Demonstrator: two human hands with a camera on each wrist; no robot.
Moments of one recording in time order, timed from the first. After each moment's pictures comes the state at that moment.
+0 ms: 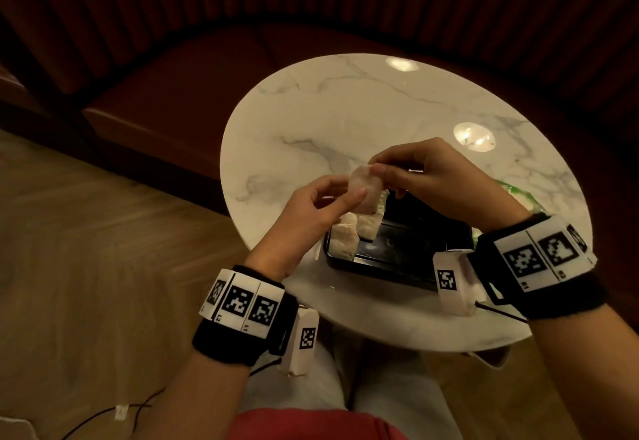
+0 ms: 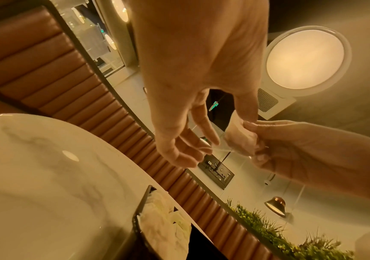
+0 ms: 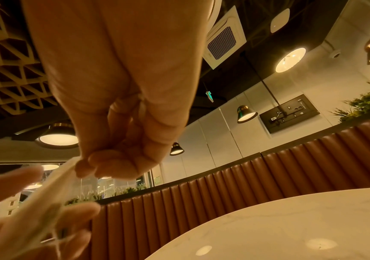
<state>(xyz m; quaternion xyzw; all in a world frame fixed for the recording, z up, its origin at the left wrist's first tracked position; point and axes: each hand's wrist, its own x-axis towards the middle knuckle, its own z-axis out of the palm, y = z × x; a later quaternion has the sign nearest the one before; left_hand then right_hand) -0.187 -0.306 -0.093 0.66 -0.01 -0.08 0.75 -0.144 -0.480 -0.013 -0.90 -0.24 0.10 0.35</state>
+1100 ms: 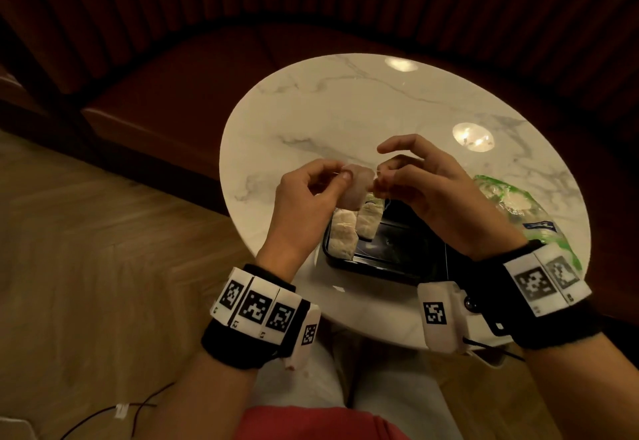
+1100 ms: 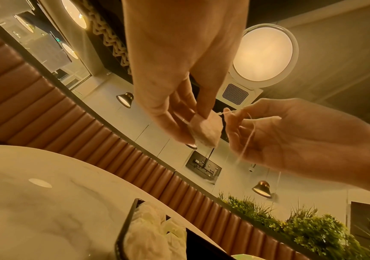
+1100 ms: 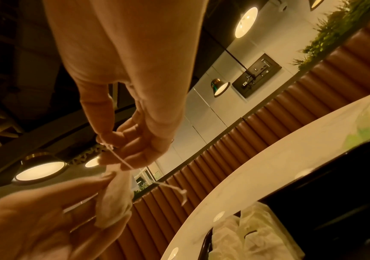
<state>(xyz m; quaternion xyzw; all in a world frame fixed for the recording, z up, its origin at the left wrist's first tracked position) -0.187 -0.310 -0.082 0.71 0.01 0.09 0.70 -0.166 -0.479 -0.027 -0.70 -0.12 0.16 0.68</state>
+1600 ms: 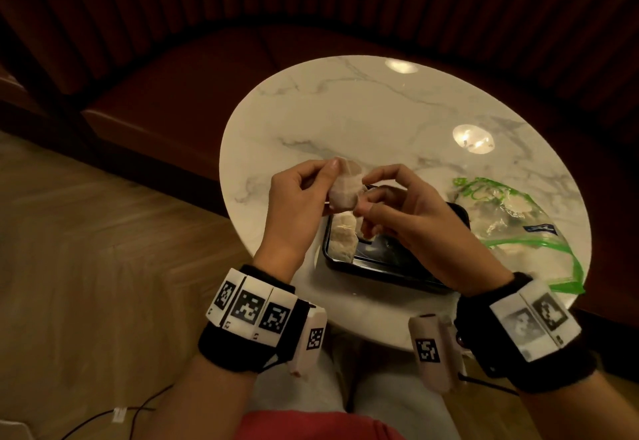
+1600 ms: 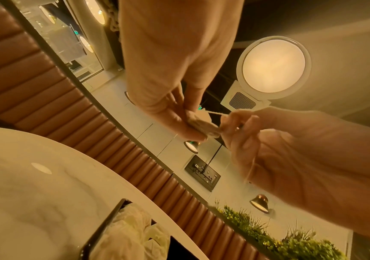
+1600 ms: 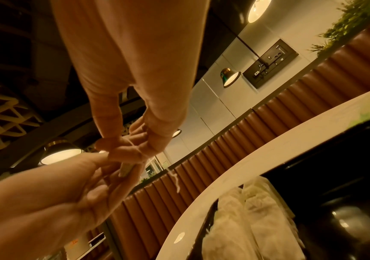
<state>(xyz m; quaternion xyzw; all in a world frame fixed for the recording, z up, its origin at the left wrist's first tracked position) -0.187 -0.310 -0.078 0.63 0.06 0.07 0.77 -0.192 -0.466 -0.043 -0.68 -0.10 0.18 0.70</state>
